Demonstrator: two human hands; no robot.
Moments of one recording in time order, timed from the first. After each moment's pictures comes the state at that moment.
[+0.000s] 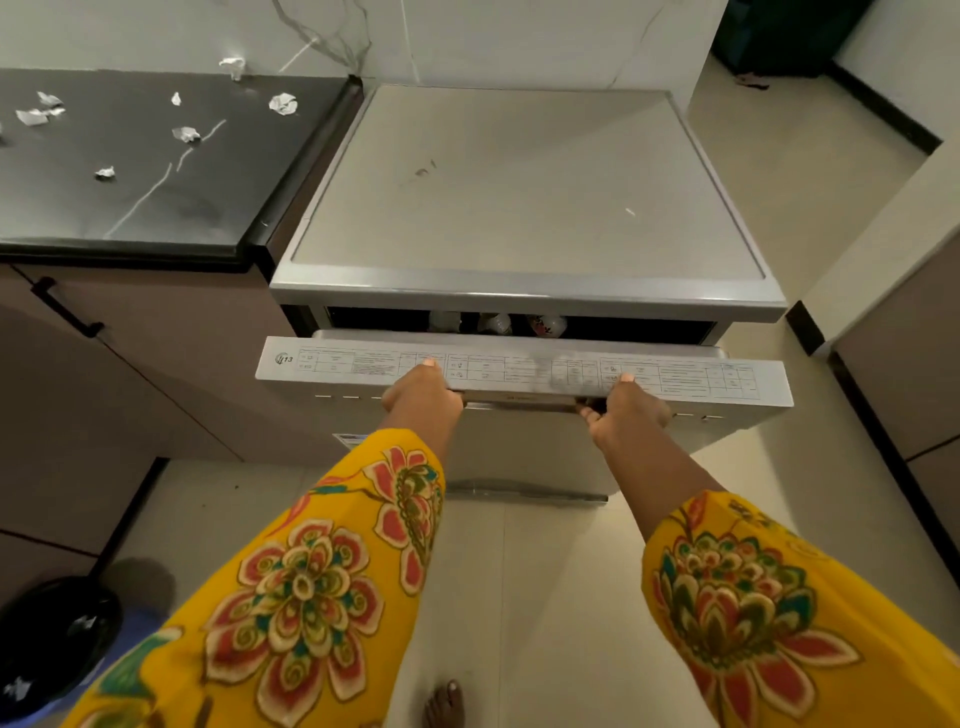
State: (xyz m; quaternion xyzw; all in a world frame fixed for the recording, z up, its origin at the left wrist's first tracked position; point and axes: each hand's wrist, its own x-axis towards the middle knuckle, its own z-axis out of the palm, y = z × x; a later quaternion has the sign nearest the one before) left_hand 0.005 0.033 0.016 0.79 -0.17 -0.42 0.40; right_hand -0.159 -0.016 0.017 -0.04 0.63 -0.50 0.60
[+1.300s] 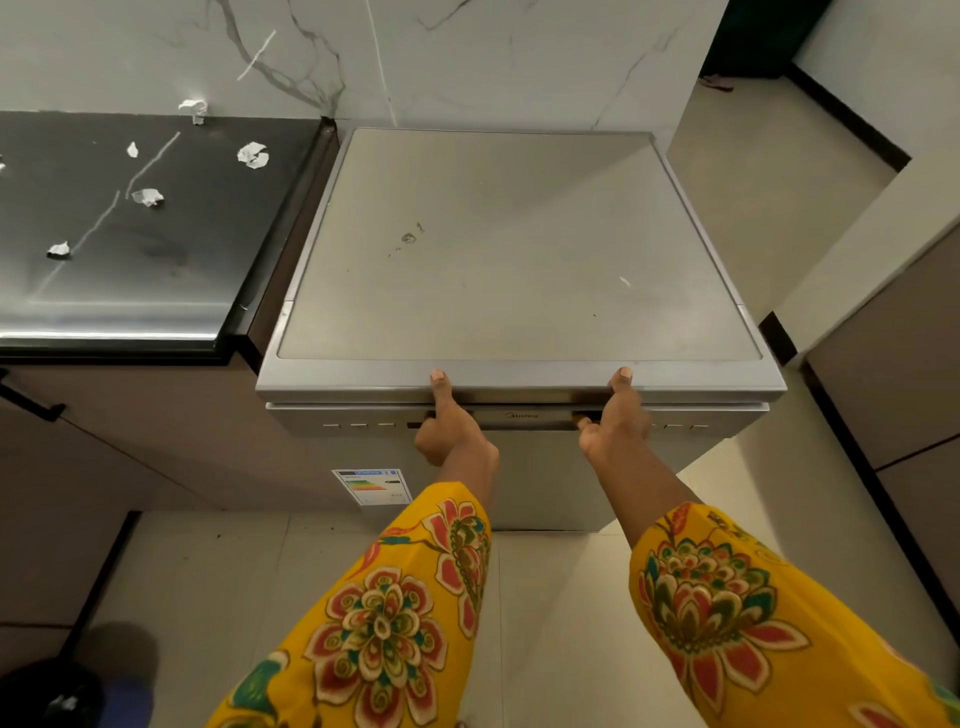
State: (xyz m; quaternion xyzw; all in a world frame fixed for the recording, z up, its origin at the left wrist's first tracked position) left_hand -0.006 -0.054 0.036 0.62 0.22 -0.37 0.65; right_hand -0.120 -0.099 0.042 -0.01 0.58 -0.53 0.62
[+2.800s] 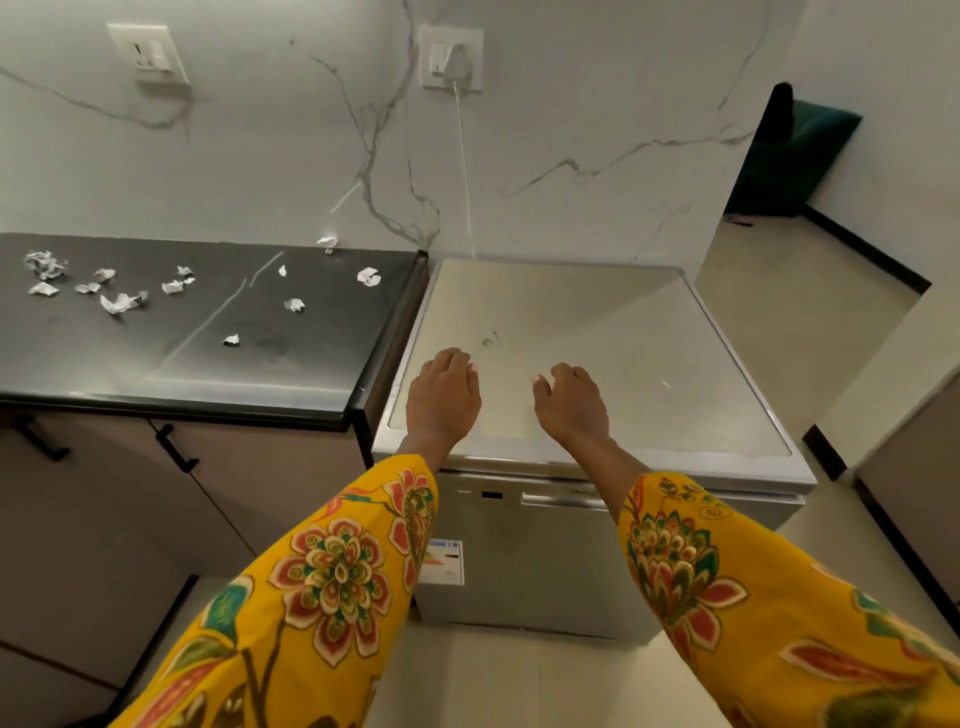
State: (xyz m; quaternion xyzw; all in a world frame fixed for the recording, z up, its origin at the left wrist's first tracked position) left_hand 0.127 -0.025 0.139 0.77 -0.56 0.03 0.31; right_hand -0.018 -0.087 0.136 -0.77 0.57 -0.23 0.19
